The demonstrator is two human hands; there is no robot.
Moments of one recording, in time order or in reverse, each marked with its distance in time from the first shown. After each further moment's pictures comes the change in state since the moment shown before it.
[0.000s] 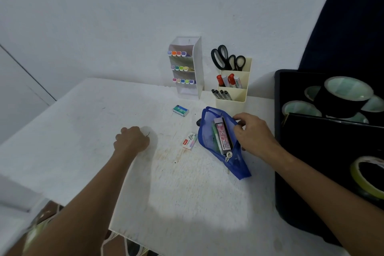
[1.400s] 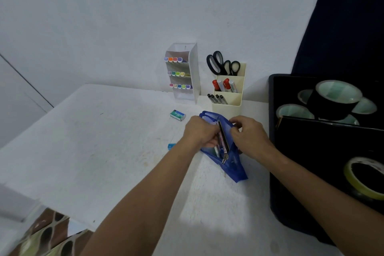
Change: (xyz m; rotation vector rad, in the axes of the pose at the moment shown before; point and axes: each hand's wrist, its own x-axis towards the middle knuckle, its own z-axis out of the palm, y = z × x) left_hand -0.098 0.153 -0.011 -0.858 -0.383 0.191; right_hand -0.004 -0.006 -0.003 -0.007 0.035 -0.003
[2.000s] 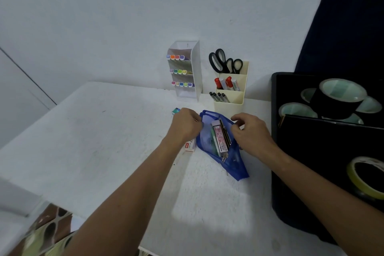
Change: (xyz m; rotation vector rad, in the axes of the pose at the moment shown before) left_hand 0.019 -0.014 -0.036 0.520 0.188 0.309; right_hand 0.000 0.002 -0.001 0.003 0.024 -0.010
